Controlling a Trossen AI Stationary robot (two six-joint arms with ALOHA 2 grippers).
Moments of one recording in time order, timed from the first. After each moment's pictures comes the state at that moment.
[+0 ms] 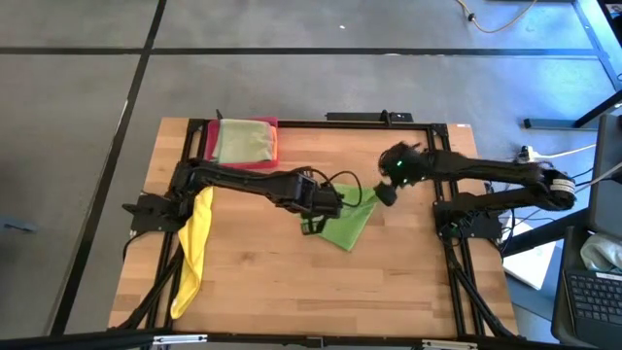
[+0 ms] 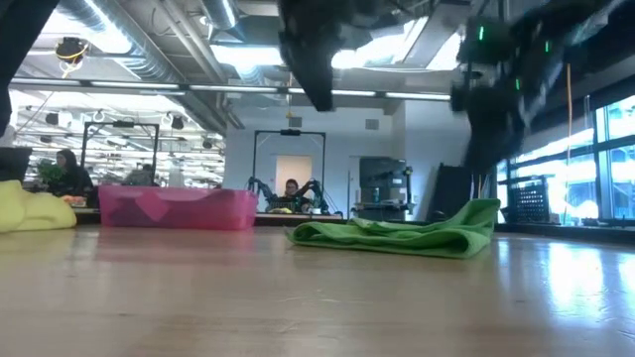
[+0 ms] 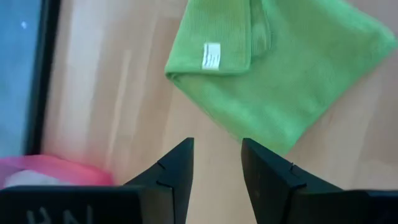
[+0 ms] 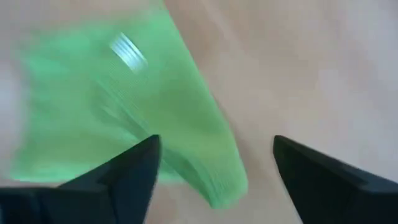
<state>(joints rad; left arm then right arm) -0.11 2.02 1.93 -1.23 -0.40 -0.27 -0.36 1.10 0.65 -0.56 -0.03 0.28</state>
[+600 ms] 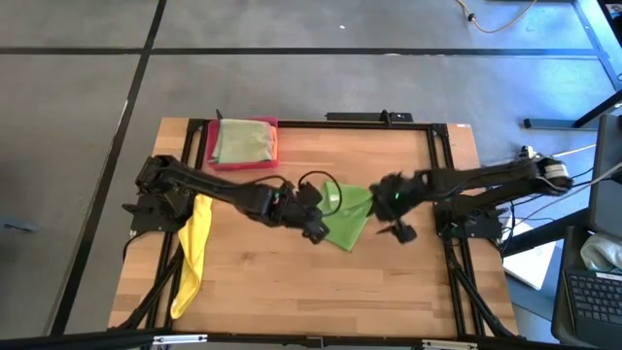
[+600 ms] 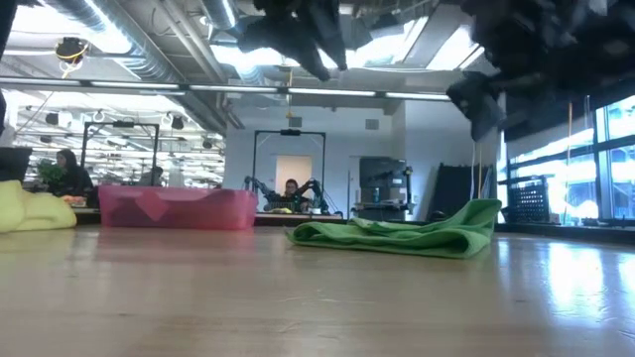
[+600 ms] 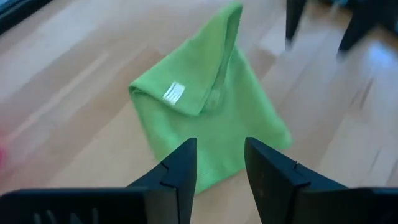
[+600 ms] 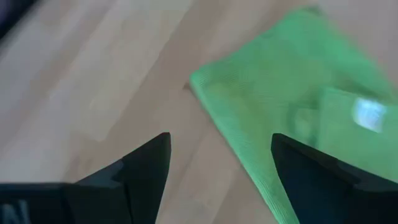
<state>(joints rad) -0.22 1.77 1.57 -0.79 -0.48 -0.79 0.01 1.13 0.73 -0.55 -0.28 -0.35</state>
